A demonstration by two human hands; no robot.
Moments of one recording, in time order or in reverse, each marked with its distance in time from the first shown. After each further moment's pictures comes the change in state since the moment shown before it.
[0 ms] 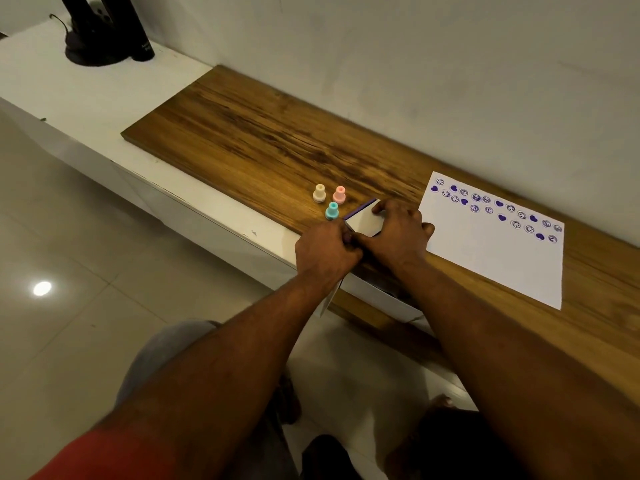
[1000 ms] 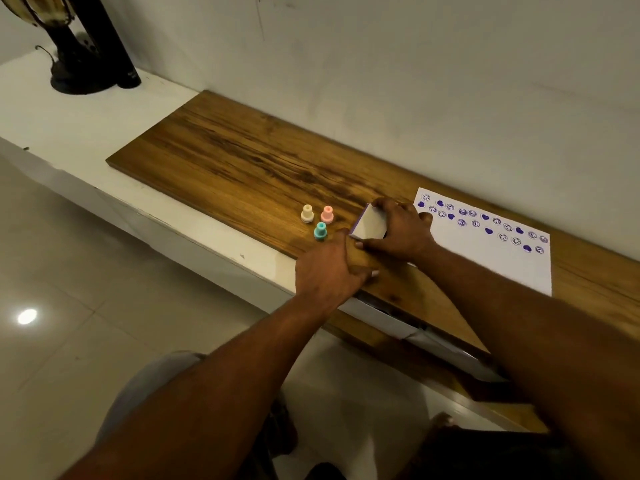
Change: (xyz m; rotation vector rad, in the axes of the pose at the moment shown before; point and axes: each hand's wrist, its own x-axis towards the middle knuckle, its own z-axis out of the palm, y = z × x) left_hand 0.003 0.010 0.014 0.078 0.075 0.163; right_hand 0.058 0.034 -0.029 -0.089 -0.175 -0.188
